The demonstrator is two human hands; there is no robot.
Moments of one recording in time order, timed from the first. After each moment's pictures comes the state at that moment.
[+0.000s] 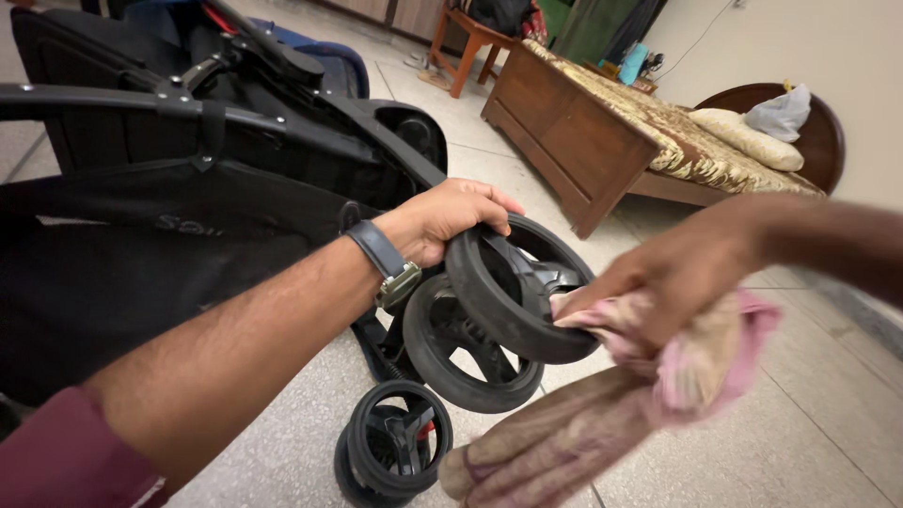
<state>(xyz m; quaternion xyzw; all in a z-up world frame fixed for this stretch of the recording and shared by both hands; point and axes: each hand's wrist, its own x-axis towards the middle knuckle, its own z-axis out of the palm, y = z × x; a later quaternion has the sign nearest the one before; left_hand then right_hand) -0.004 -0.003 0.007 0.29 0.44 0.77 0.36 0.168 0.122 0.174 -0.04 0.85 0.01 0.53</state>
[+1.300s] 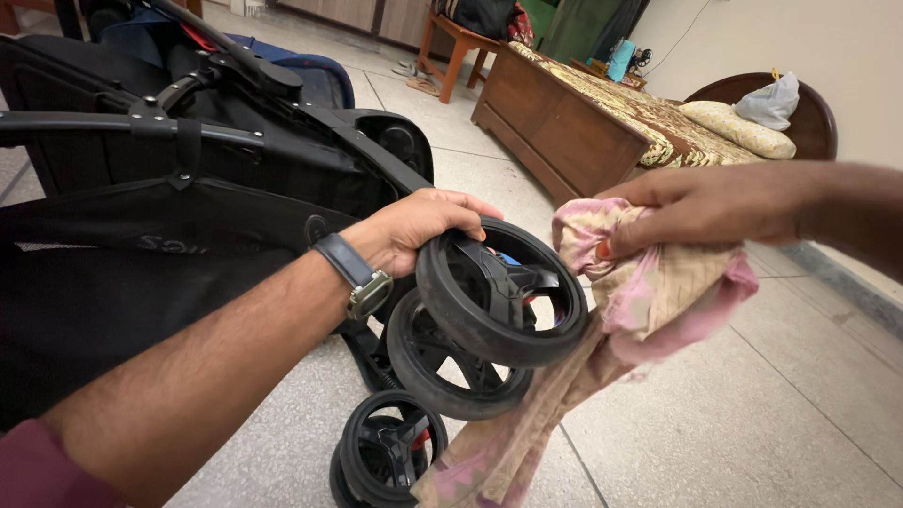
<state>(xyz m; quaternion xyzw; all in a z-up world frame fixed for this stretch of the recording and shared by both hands) 0.001 -0.011 0.012 0.28 0.43 0.76 0.39 0.169 0.163 0.198 0.09 0.93 -0.19 0.30</state>
